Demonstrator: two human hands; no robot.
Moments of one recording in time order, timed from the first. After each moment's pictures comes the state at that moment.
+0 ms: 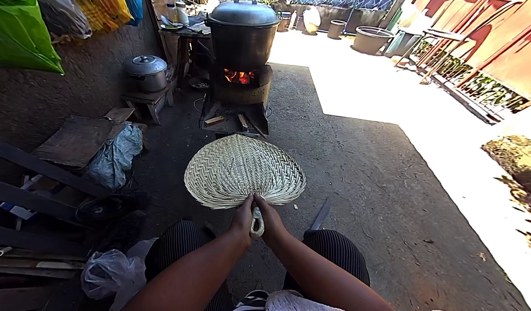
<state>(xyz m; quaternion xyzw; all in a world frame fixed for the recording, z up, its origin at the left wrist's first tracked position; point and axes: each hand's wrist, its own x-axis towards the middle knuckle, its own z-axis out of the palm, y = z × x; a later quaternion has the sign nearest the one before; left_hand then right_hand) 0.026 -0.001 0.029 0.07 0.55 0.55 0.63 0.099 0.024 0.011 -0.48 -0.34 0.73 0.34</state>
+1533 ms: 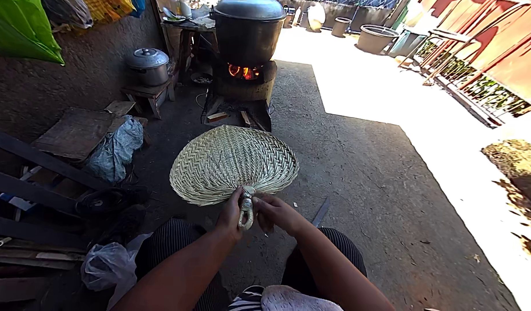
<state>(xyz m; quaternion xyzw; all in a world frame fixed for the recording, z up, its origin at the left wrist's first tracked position) -0.004 -0.011 0.039 0.04 0.48 0.61 0.63 0.140 0.052 0.048 -0.32 -0.65 0.69 0.07</state>
